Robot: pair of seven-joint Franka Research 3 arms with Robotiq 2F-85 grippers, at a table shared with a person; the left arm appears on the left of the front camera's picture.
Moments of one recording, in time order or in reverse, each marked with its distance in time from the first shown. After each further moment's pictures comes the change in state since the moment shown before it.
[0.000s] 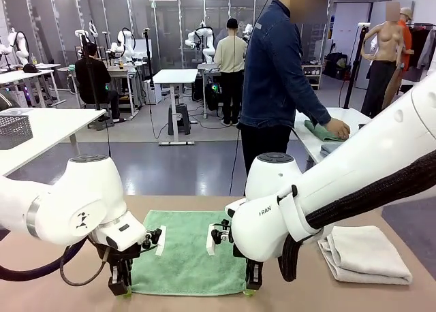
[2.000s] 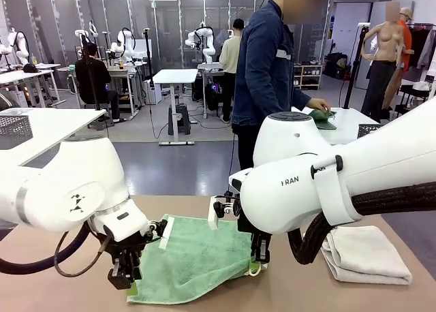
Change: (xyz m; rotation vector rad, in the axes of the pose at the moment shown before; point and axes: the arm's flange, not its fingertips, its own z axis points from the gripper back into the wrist) left arm 0.026 -0.027 0.044 -0.030 -0.060 -0.124; right arm 0.000 0.024 0.090 -0.058 -0.015 0.021
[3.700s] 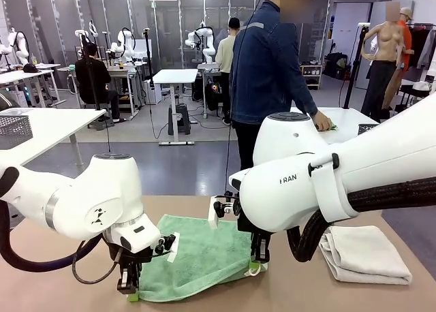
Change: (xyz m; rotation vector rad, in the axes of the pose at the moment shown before) left arm 0.001 0.018 -0.044 -0.034 0.124 0.058; right arm 0.000 -0.004 -0.002 0.006 -0.001 0.000
